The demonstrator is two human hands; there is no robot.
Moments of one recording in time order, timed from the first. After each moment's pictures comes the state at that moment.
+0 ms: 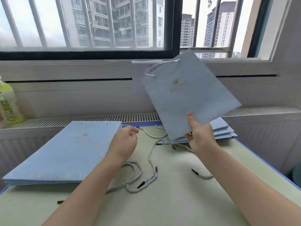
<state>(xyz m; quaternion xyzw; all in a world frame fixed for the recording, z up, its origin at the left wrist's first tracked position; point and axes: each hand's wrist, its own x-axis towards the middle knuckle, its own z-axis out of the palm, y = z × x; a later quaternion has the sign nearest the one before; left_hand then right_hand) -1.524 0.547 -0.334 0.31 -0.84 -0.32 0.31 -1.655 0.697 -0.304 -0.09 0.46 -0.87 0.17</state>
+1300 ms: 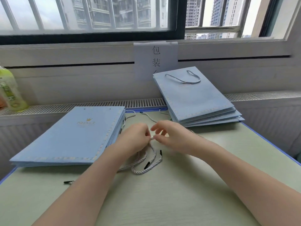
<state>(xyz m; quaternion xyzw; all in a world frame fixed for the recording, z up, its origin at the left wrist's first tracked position) -1.527 0.562 -0.340 0.27 -0.95 -0.15 0.09 -1.627 0.681 -0.341 -0.58 0.76 -0.28 0.06</state>
